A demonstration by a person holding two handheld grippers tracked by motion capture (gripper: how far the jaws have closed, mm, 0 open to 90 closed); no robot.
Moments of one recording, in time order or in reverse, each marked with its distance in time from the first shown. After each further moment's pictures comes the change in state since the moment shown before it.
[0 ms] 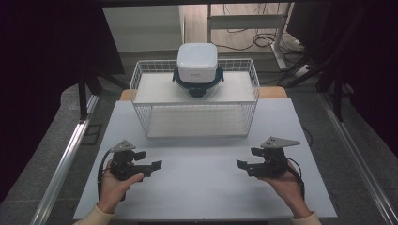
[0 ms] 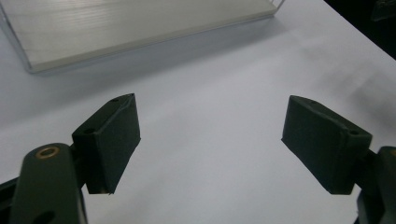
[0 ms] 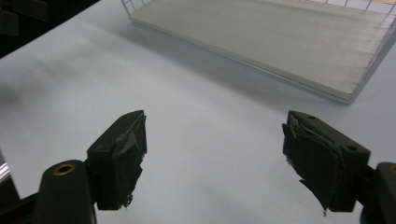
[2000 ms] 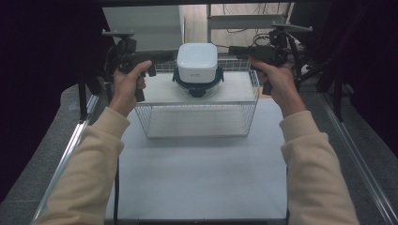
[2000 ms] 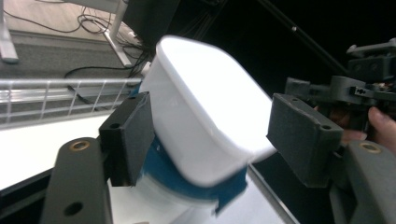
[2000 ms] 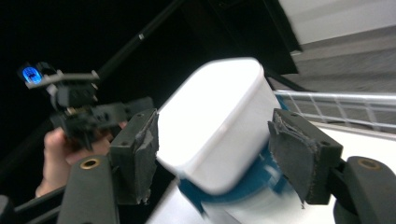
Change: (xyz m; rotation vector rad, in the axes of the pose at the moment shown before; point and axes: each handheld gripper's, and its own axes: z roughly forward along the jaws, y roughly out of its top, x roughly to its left) left arm 0.003 0.259 -0.024 -0.269 -0.221 -0.149; right arm -0.064 0.261 -0.021 -0.260 0.314 0.340
